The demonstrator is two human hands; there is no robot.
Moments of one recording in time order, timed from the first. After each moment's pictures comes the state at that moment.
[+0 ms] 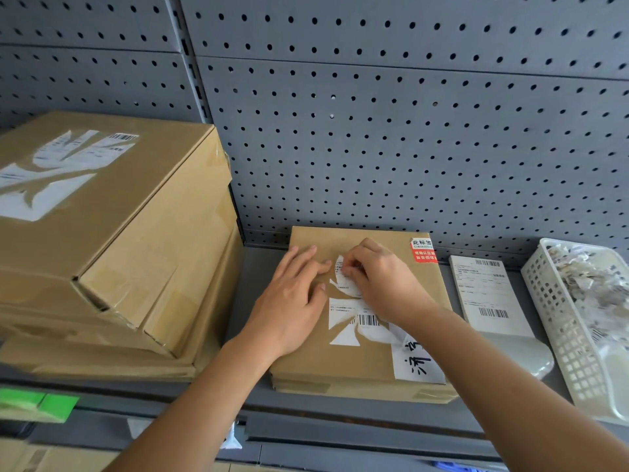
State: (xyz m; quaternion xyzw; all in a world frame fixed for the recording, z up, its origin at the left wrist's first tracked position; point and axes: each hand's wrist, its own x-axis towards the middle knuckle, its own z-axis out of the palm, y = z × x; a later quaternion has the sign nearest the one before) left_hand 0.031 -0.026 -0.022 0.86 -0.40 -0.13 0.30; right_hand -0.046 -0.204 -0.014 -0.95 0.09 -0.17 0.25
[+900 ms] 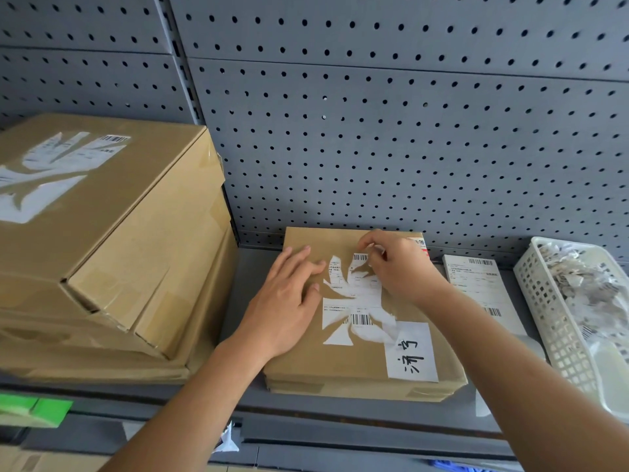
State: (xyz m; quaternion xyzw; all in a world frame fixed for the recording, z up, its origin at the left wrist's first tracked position) left_hand 0.031 -0.026 -0.022 0.85 -0.40 -0.13 0.30; right_hand -0.053 -0.234 0.004 -0.92 0.21 -0.12 0.32
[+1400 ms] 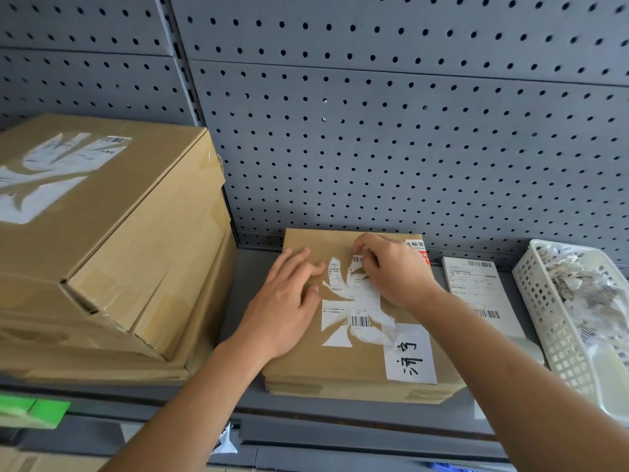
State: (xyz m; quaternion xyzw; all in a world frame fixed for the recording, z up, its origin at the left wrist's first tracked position) left_hand 0.030 -0.026 -0.020 0.86 -0.40 -0.13 0.30; right_hand -0.047 -0.230 -0.002 -0.95 0.18 -0.15 0.19
